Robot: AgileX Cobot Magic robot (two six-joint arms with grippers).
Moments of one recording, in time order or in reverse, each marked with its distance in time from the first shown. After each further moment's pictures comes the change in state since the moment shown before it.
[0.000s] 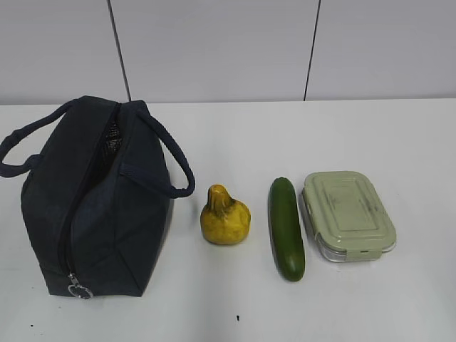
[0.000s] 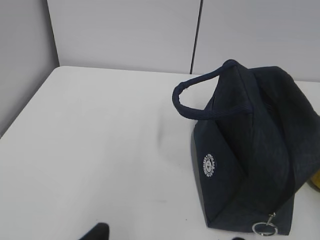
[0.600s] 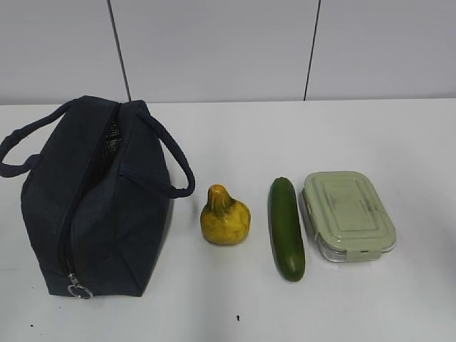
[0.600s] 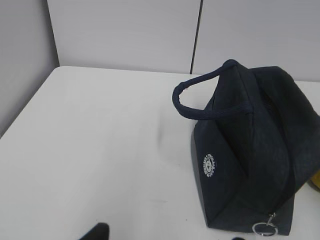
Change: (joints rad) left arm 0.000 0.000 0.000 0.000 0.000 0.000; right arm 0.000 0.695 -0.264 0.067 -0.165 0.024
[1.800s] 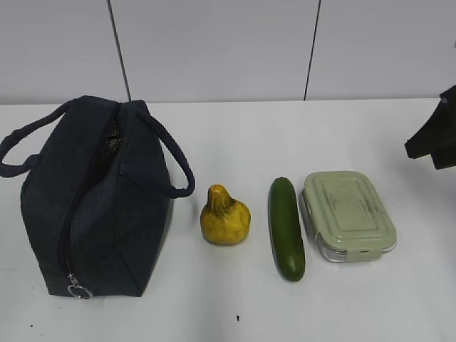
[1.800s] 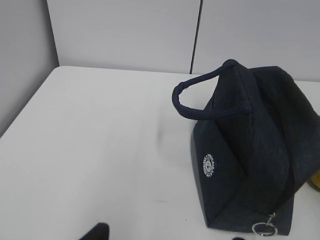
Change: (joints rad) left arm 0.000 0.000 0.000 -0.001 0.000 0.000; right arm -0.352 0.848 -0.427 0.681 0.157 -0.685
